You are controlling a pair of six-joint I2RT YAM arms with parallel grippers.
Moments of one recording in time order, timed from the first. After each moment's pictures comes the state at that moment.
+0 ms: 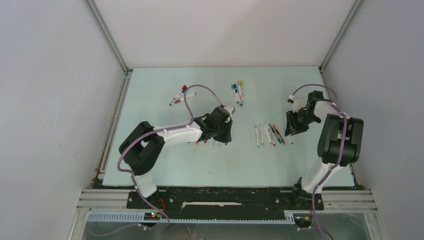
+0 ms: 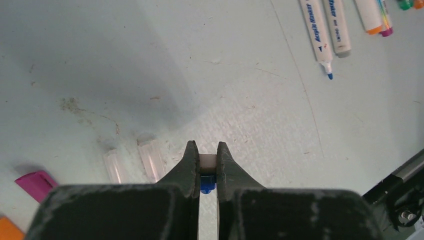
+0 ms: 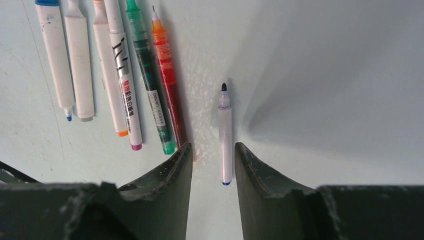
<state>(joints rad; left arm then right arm) -0.84 1.75 1.07 -0.19 0.06 -0.48 -0.21 1.78 1.11 -0.75 -0.45 -0.40</state>
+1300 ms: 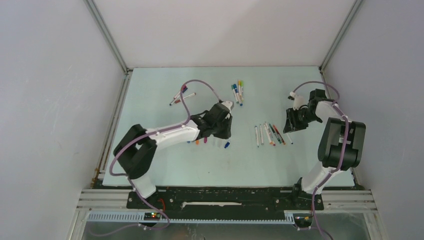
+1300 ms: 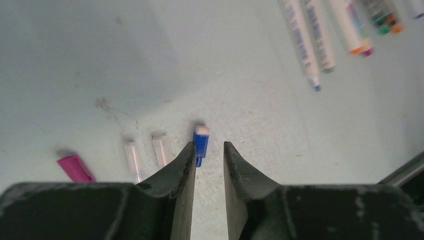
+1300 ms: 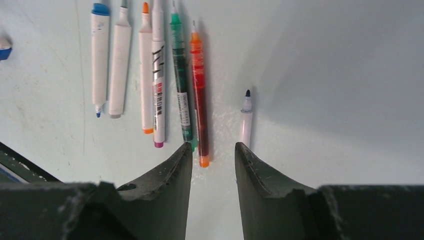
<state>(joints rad) -0.84 1.74 1.13 -0.28 -0.01 -0.48 -0.22 1.73 1.11 -0.75 -0.53 -0.41</state>
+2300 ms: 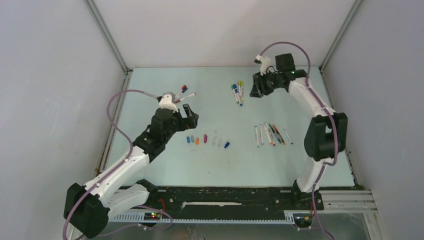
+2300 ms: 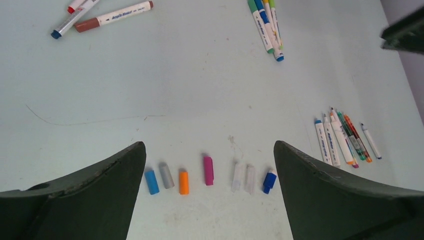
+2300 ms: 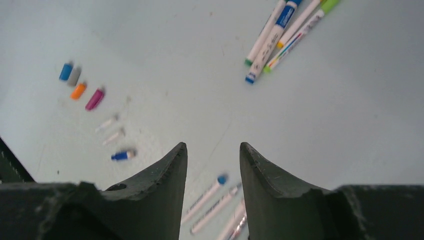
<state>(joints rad) -0.52 1.00 0.68 -0.08 -0.20 -0.50 0.15 1.78 1.56 -0.65 -0.62 -0.26</state>
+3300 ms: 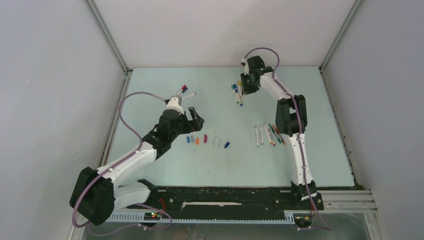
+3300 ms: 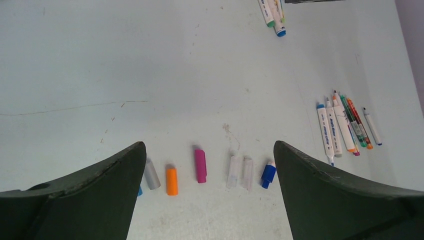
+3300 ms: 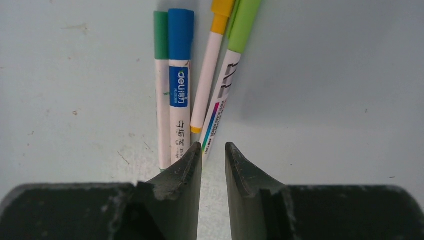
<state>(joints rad) -0.52 1.12 0.61 0.05 -0.11 -0.56 0.29 2.48 2.21 -0.72 -0.16 0.12</state>
